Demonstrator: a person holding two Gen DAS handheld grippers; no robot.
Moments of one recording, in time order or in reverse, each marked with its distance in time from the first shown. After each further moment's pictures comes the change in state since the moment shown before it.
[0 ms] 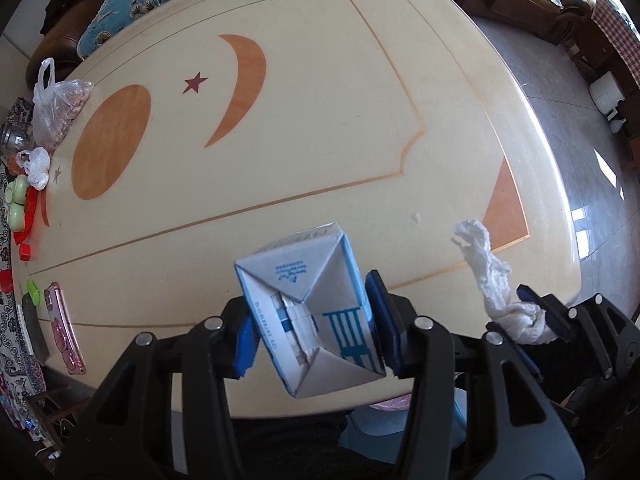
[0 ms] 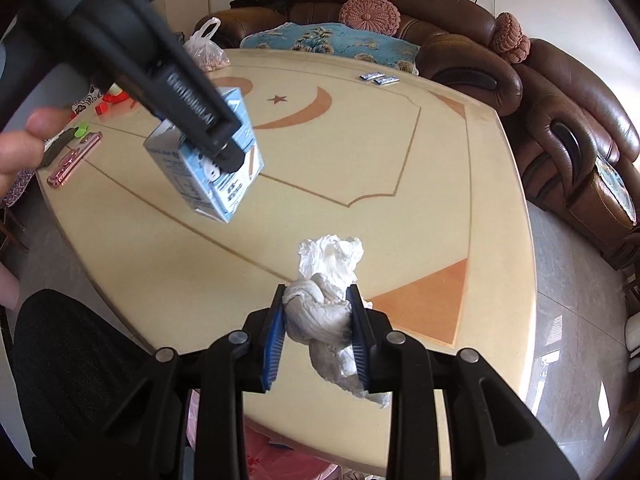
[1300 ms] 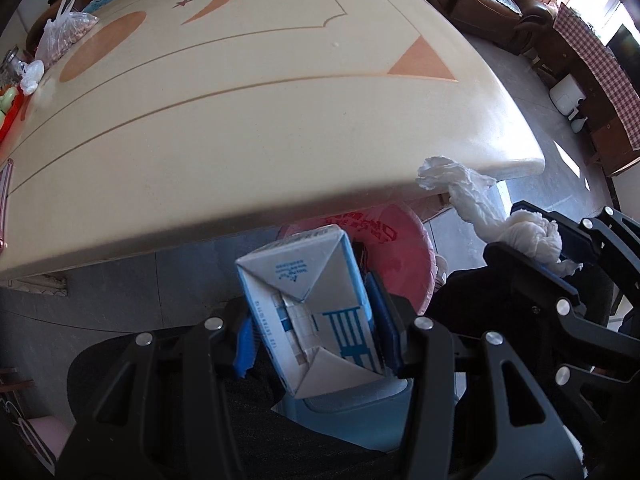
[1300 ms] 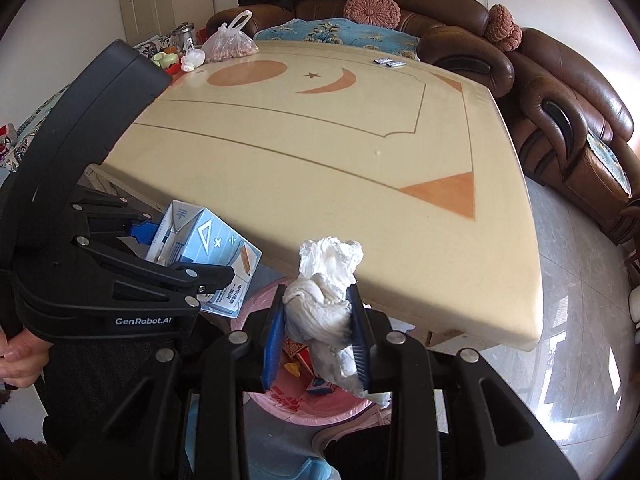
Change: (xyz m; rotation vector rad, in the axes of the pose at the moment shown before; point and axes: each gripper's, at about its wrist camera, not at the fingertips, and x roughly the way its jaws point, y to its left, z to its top) left arm 0.030 -0.052 -0.212 -0.038 -0.106 -0.142; right arm -0.065 0.068 -0.114 0.049 0.053 0.037
